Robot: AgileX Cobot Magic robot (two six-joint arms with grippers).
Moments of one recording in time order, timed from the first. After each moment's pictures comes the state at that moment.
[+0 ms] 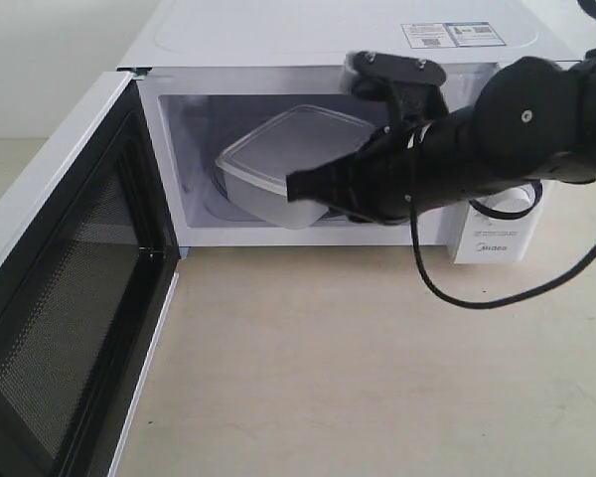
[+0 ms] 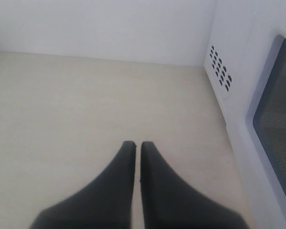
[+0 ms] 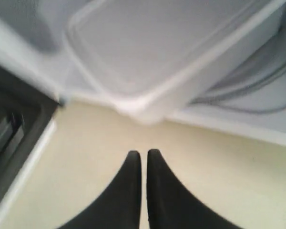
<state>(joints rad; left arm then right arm) 0.05 0.00 0.00 0.01 0.32 -0.05 0.57 1.63 -0.99 0.39 0.20 -0.08</state>
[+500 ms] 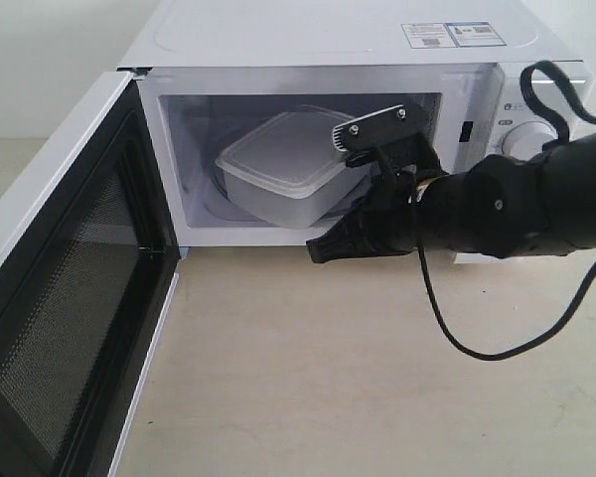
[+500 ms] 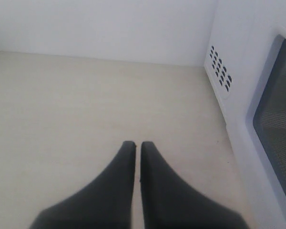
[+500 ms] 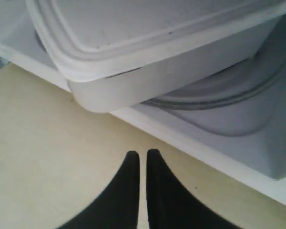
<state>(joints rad) 0.05 0.00 0.00 0.01 0.32 -0.05 0.57 1.74 -0.87 0.37 -0.13 -0.37</state>
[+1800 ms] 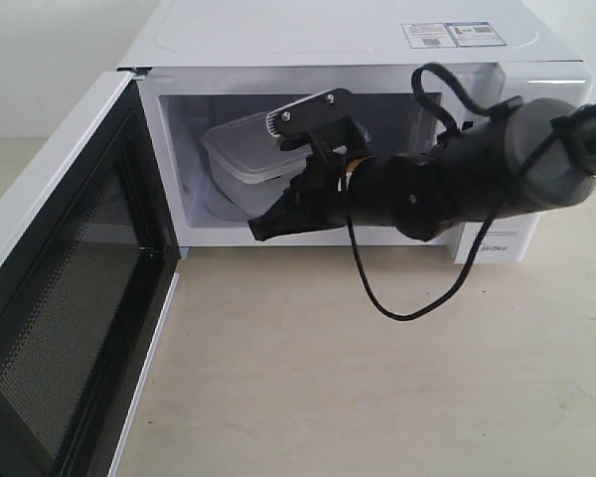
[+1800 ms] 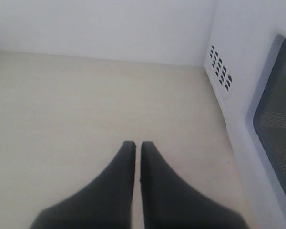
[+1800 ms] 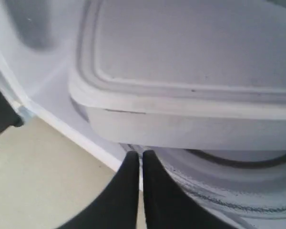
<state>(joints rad) 0.05 0.00 0.00 0.01 0.32 -0.05 0.62 1.92 -1.09 0.08 -0.16 -0.13</state>
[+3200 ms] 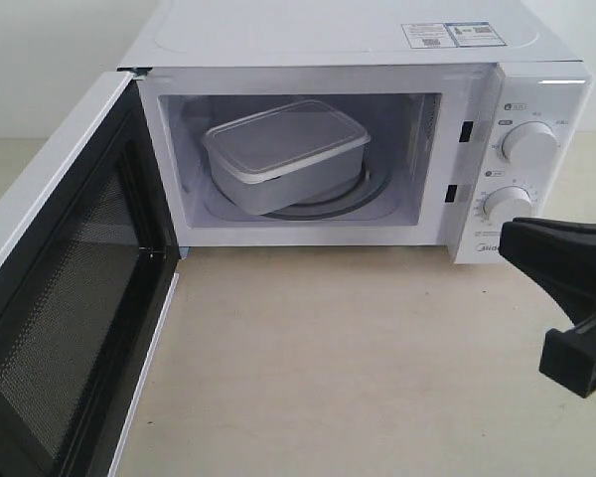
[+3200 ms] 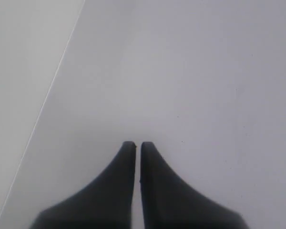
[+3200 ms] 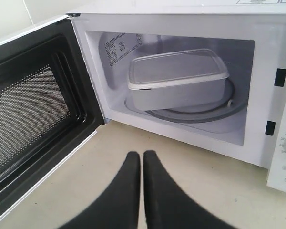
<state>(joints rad) 0.05 0.00 0.00 -0.18 -0.74 0.03 0.64 0.66 -0.29 0.13 -0.05 0.02</state>
